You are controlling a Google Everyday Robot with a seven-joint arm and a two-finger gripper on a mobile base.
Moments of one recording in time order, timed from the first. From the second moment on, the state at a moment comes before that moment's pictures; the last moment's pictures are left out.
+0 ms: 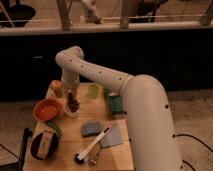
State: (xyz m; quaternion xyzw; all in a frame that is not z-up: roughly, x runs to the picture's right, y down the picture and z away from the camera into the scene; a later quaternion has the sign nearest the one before) arm -0.193 0.040 0.808 -0.21 -0.33 -0.61 0.69
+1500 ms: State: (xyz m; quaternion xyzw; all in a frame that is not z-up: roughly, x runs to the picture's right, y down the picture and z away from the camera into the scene) arm -0.194 0.038 0.809 -0.21 -0.33 -0.61 0.69
